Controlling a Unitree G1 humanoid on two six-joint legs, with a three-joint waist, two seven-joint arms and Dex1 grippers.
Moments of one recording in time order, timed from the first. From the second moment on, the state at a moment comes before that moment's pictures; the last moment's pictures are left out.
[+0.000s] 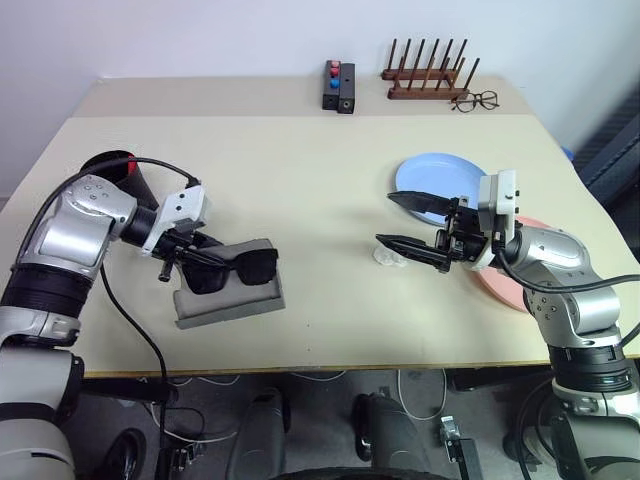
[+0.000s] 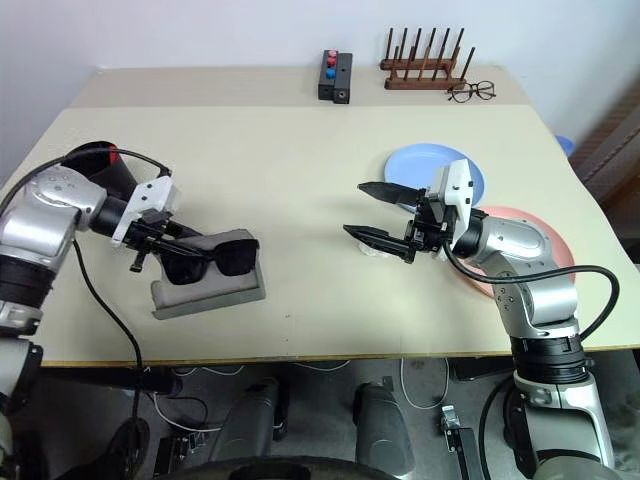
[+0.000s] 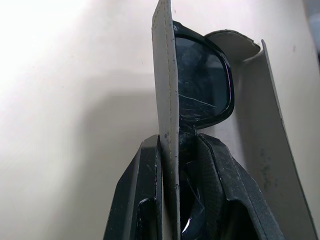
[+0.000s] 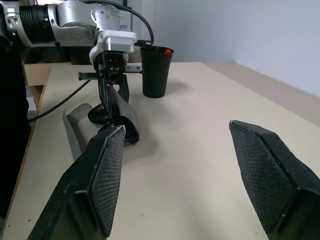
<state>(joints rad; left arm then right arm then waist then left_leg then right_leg) -0.77 0.89 -0.26 0.42 -0.14 0.13 -1.61 -0.40 -0.61 -0.08 -0.18 0.59 0.30 1.08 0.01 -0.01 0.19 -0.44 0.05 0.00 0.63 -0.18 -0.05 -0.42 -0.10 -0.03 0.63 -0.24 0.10</state>
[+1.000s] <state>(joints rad) -0.74 0.84 -0.26 0.44 -0.10 0.14 -1.61 -0.40 -0.61 -0.08 -0.18 0.59 0.30 1.07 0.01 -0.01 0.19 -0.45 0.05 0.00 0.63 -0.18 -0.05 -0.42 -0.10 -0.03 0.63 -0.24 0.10</state>
